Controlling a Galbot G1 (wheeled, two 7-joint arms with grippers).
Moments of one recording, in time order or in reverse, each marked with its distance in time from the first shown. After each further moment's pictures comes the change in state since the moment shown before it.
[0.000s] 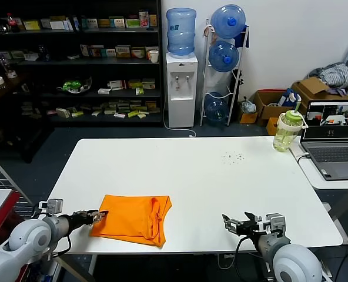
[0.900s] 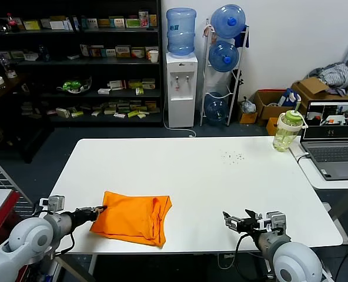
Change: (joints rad) left arm 0.052 0.020 -0.073 -0.141 -0.056 0.014 -0.110; right arm 0.017 0.004 0.011 -0.003 -0.018 0.015 -0.013
